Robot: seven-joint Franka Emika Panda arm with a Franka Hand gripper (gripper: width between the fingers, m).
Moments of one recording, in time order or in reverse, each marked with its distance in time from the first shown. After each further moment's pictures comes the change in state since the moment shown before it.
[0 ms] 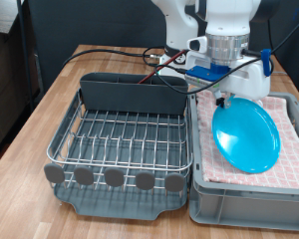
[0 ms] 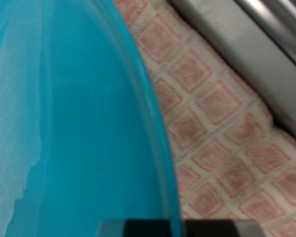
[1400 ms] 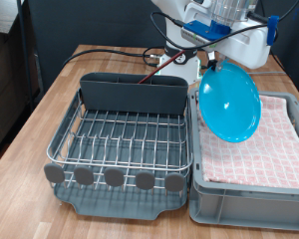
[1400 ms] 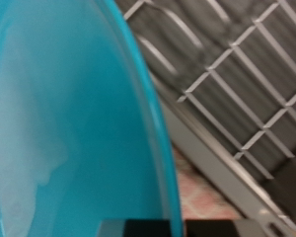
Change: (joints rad) arm -0.004 -0.108 0.008 0.149 -0.261 -0.442 0.153
